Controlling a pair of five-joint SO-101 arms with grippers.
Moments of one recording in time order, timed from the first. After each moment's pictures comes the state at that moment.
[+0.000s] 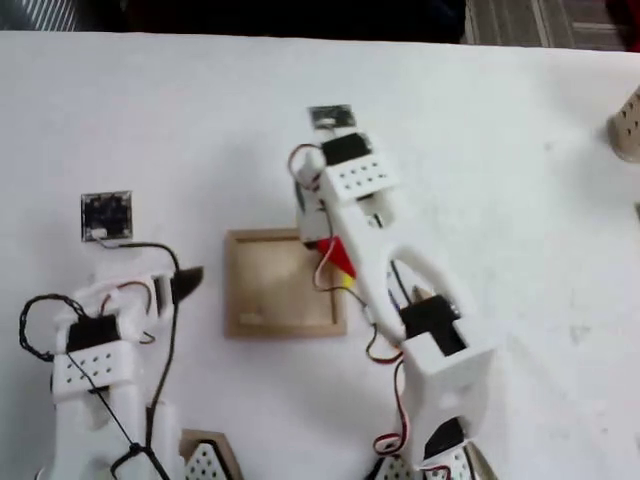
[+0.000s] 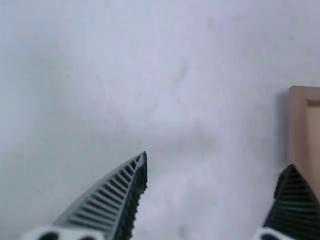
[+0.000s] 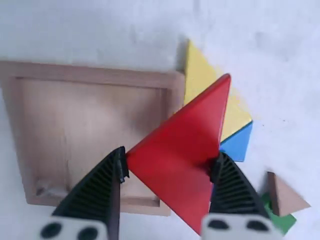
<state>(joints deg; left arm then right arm) -21.0 -52.3 76.1 40.3 -7.9 -27.2 20.4 -12.7 87.6 -11.9</state>
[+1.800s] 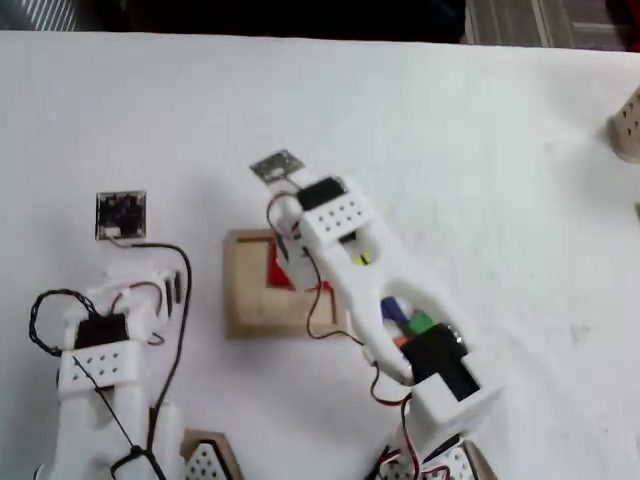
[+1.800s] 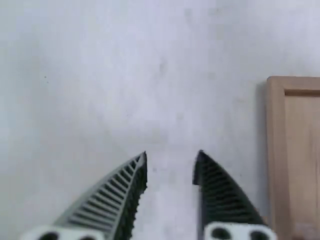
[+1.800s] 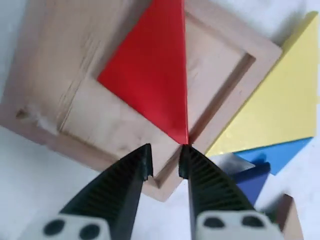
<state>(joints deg) -16.7 -52.3 76.1 40.7 -7.0 -33.1 10.2 13.5 73.1 6.8</state>
